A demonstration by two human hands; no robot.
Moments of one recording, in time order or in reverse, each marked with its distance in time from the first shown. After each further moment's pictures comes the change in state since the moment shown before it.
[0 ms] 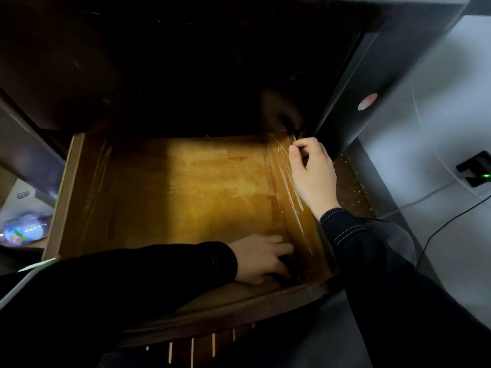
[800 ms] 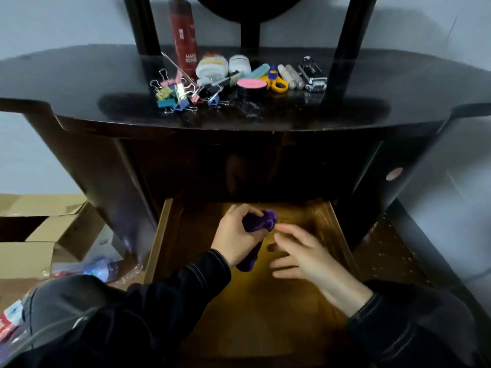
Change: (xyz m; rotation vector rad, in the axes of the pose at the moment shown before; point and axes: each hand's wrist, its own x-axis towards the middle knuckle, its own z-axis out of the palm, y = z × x) left_hand -0.104 -0.022 -0.121 -0.580 0.952 -0.993; right_hand -0.078 -0.132 -0.039 0.694 -0.709 0.306
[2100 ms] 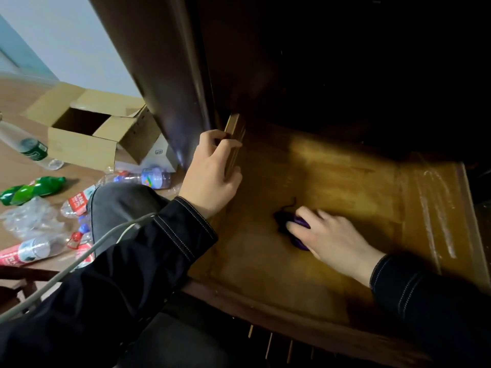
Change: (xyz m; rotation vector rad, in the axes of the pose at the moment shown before) left_hand -0.035 -0.107 -0.100 0.456 0.229 -0.006; right_hand 0.087 0.103 0.048 -1.558 -0.251 -0.942
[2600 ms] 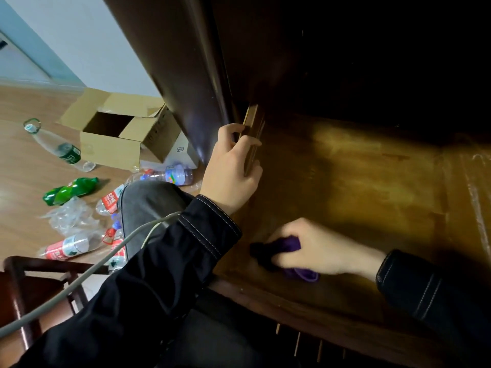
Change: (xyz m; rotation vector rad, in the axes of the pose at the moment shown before) left_hand 0.000 -0.004 0.003 0.045 0.016 0.015; right_hand 0.049 -0.051 -0.032 1.240 -0.431 0.195
